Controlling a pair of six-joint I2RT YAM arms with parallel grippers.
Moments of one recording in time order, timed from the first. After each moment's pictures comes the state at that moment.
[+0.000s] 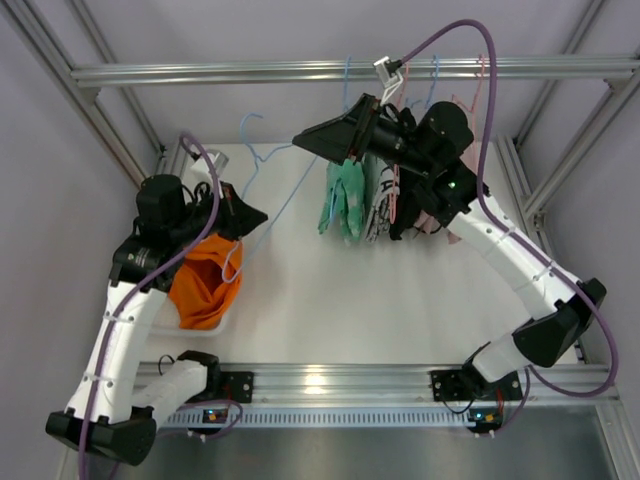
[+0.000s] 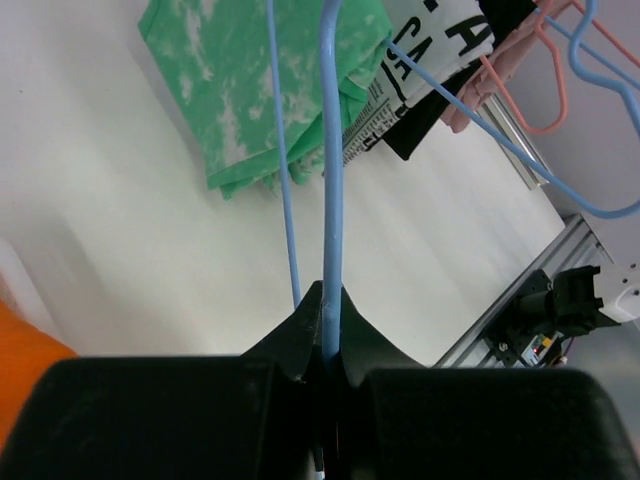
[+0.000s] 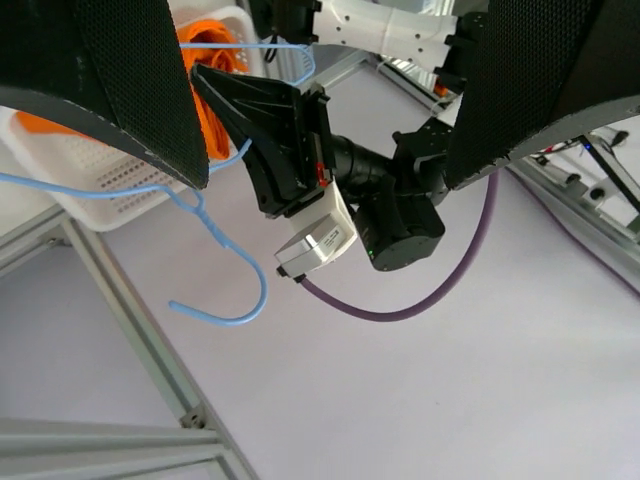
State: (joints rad) left arm -0.21 0.97 1.22 -0.61 0.58 -0.27; right arm 0.67 1.49 1.66 0.17 -0.59 0.89
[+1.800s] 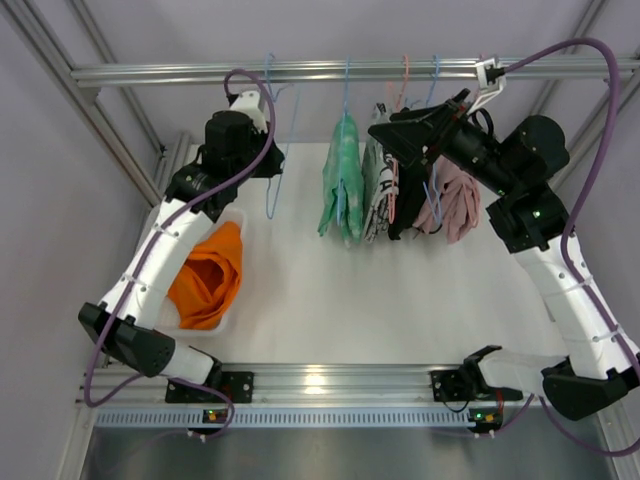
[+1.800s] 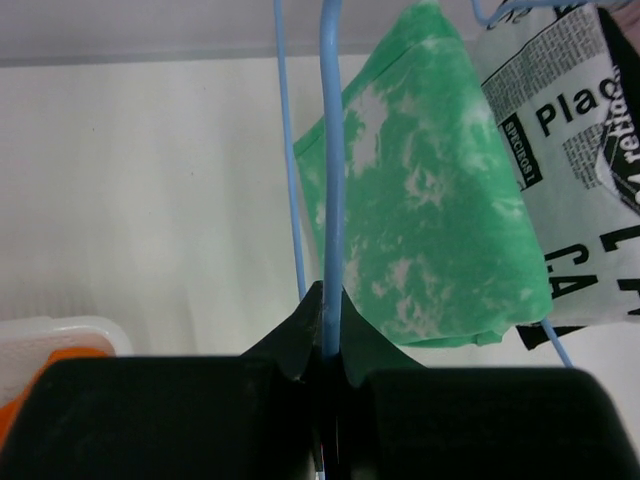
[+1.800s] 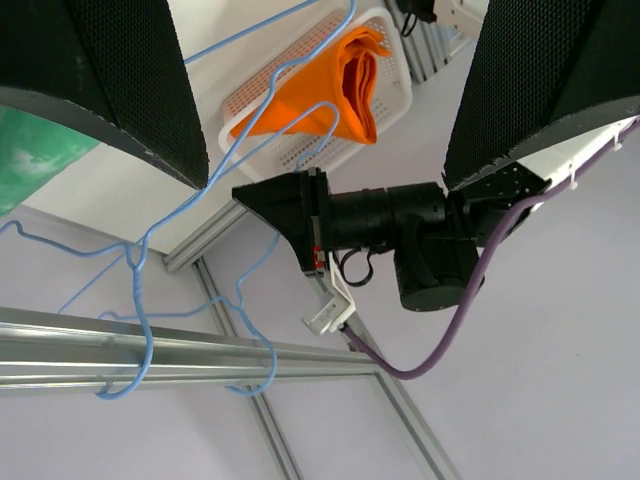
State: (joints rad) left arm -0.44 1.46 1.69 -0.60 -0.07 -0.33; right arm 0.44 1.19 1.56 -0.08 -0.47 0.61
